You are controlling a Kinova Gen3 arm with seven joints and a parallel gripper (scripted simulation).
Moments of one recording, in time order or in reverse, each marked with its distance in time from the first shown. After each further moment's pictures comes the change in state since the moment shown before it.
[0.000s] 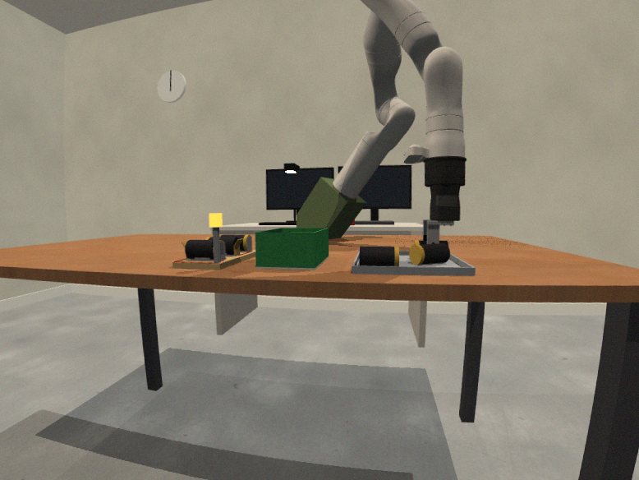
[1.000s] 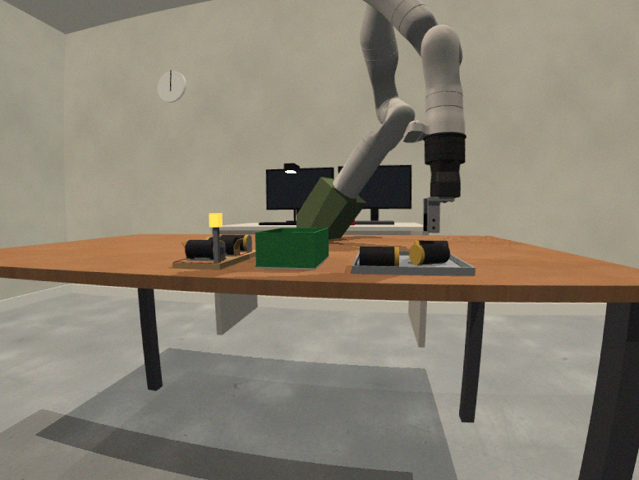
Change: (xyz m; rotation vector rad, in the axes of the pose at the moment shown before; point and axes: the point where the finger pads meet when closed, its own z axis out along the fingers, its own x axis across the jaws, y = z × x) arm -0.001 0.000 -0.043 -0.001 -0.002 0.001
